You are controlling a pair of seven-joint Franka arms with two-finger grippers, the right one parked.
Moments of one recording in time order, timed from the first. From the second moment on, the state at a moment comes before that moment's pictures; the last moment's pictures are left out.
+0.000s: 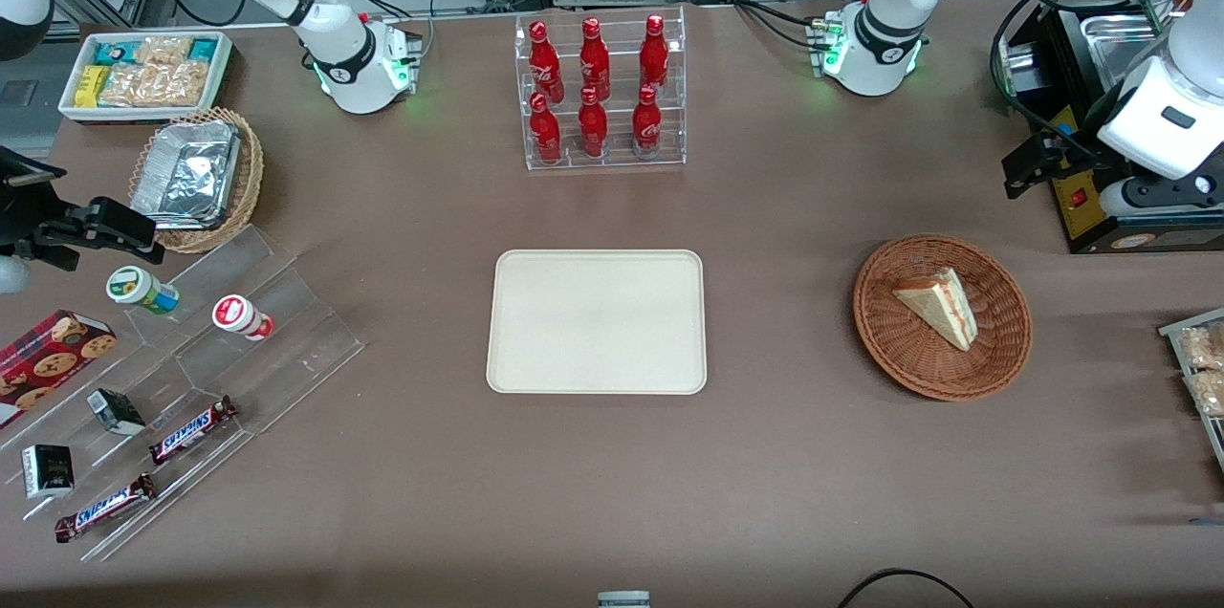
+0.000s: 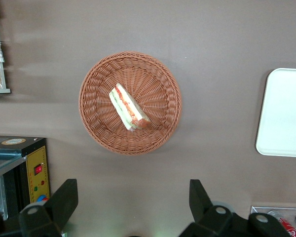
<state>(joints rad) -0.02 -0.04 -0.07 -1.62 0.04 1.54 -0.13</state>
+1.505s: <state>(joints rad) -0.01 0.15 0.08 -2.07 0.04 2.13 -0.58</state>
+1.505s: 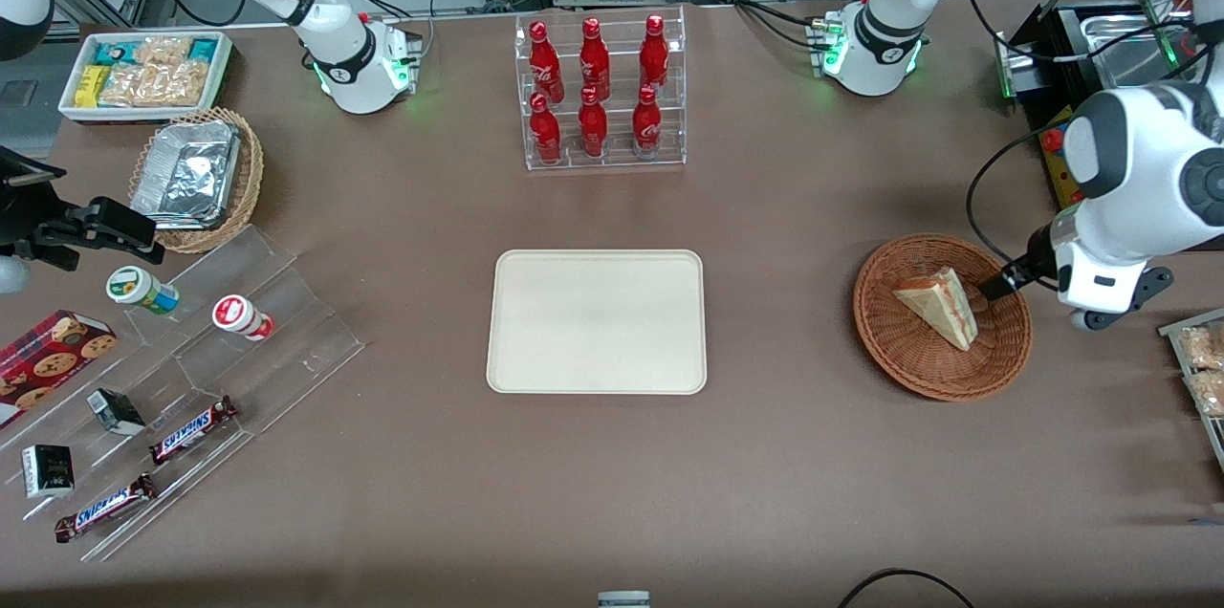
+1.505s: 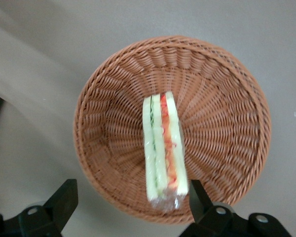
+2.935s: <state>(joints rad) -0.03 0.33 0.07 -2.18 -0.08 2.36 -0.63</state>
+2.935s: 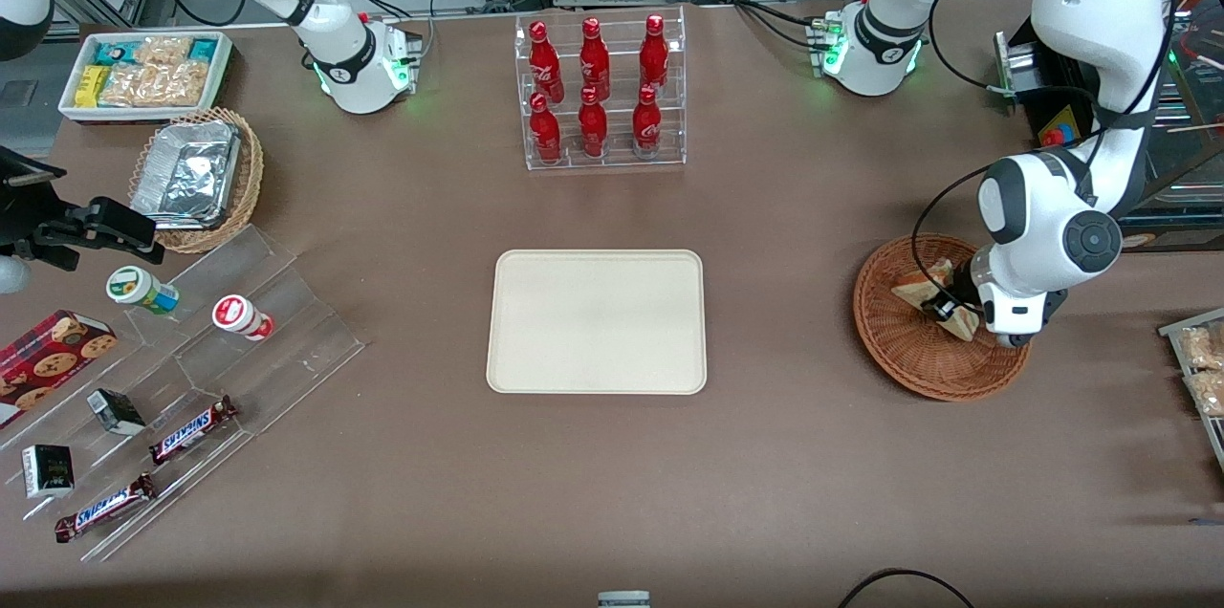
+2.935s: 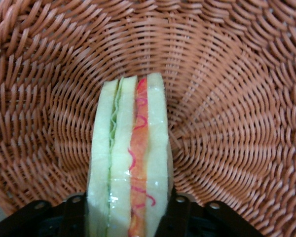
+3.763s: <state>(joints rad) -0.30 0.36 0.04 -1.85 -0.08 2.13 -0.61</state>
